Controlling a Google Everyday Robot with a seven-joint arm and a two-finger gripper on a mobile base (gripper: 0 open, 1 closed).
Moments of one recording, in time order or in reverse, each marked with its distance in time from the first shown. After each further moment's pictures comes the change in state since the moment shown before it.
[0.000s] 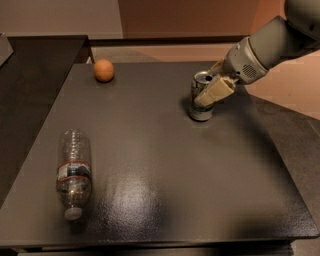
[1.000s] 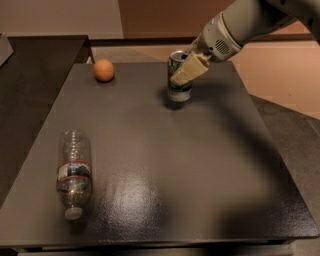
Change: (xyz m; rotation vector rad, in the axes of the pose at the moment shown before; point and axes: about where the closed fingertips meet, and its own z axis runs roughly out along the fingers) arm -0.075 -0.016 0.008 0.033 -0.034 -0.021
